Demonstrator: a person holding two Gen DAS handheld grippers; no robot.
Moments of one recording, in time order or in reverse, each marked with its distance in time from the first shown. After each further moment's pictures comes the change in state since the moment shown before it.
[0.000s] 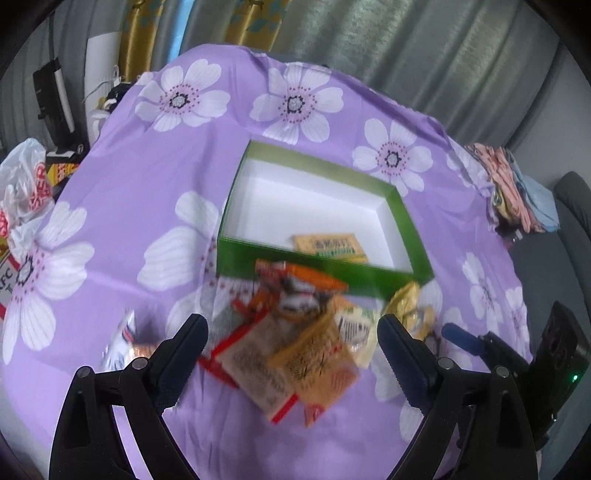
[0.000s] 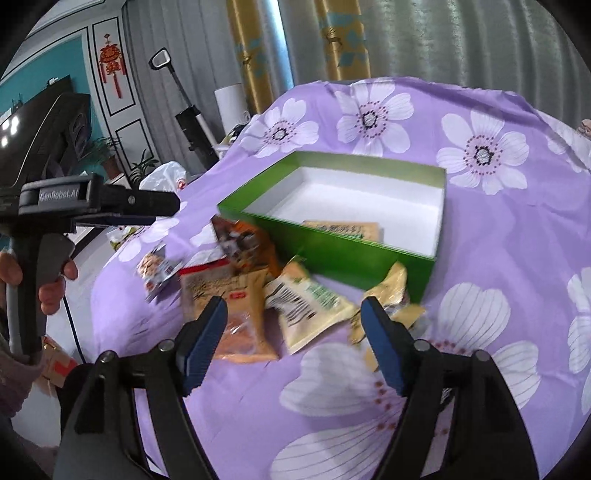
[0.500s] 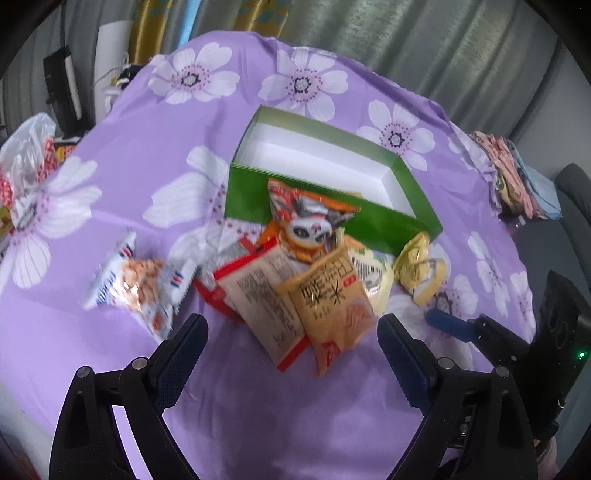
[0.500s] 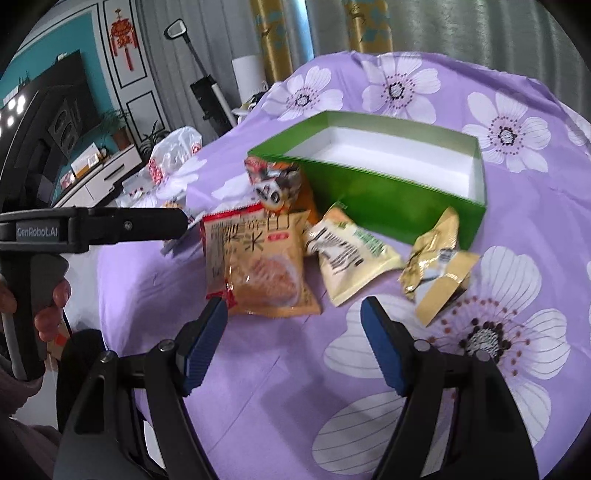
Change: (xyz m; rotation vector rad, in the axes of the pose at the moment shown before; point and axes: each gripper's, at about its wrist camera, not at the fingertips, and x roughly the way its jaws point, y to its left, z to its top) left arm 0.007 0.007 -0.065 -0.020 -0.005 0.004; right arm 0.019 0.029 -0.034 -0.048 0.096 0.030
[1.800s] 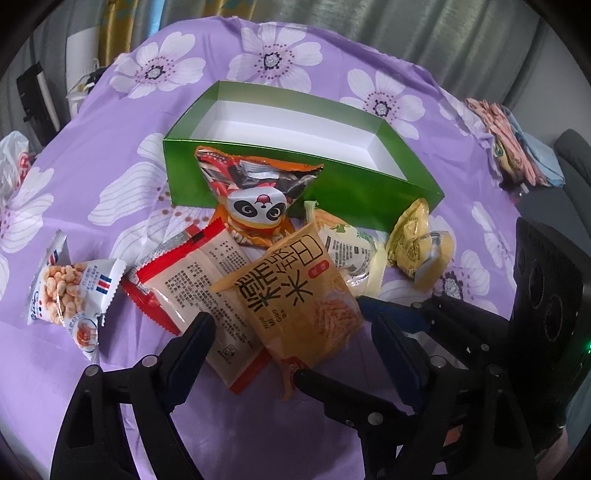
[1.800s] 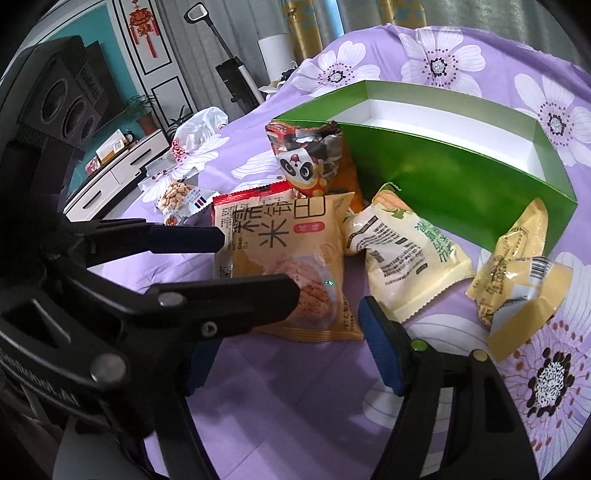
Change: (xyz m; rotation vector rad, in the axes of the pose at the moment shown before) left arm 0.047 -0.033 -0.001 0.112 0.048 0.012; right arm 0.054 0.002 0.004 -0.024 0.059 0.144
